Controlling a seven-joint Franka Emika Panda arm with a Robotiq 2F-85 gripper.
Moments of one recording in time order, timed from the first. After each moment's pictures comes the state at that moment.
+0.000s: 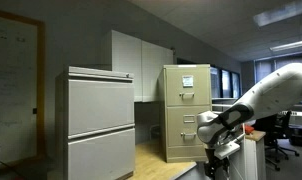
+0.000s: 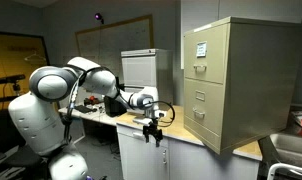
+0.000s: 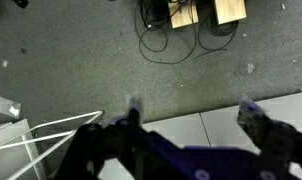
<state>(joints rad) -0.20 -0.23 -0.10 -2.41 -0.21 2.04 0.05</state>
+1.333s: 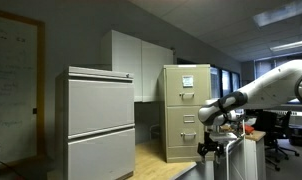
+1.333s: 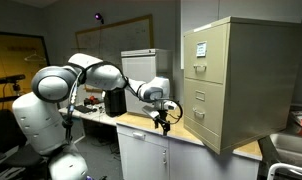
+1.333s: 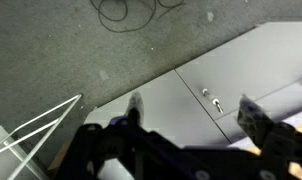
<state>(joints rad) -0.20 -0.19 -0.20 -2.24 0.03 2.05 0.03</state>
